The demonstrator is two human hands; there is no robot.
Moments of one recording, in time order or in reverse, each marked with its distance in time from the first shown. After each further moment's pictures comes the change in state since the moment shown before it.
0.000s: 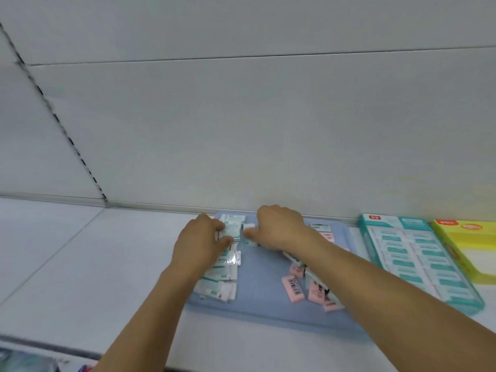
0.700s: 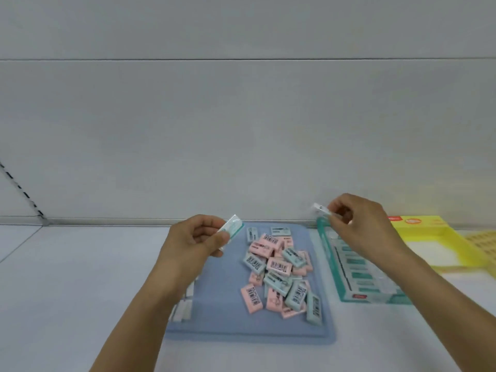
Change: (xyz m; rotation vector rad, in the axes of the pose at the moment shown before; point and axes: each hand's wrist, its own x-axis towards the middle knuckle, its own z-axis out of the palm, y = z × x) left_hand -0.019 0.056 -0.004 -1.019 -0.113 -0.008; right_hand -0.087 0.160 -0.026 0.290 0.585 0.223
